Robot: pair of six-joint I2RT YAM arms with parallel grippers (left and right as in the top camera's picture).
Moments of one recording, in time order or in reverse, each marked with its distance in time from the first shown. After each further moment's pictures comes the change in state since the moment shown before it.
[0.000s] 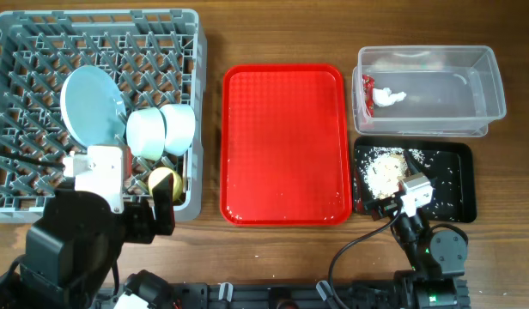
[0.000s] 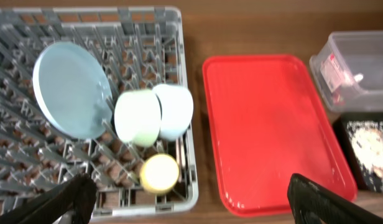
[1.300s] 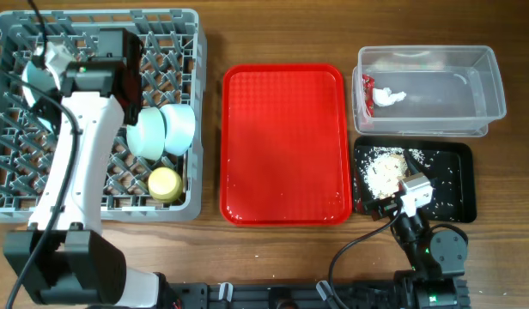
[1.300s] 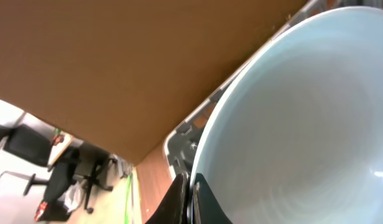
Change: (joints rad) left arm 0.496 0.882 0.076 0.152 -0.923 -0.280; right arm 0.000 0.000 0.000 -0.002 0.000 0.000
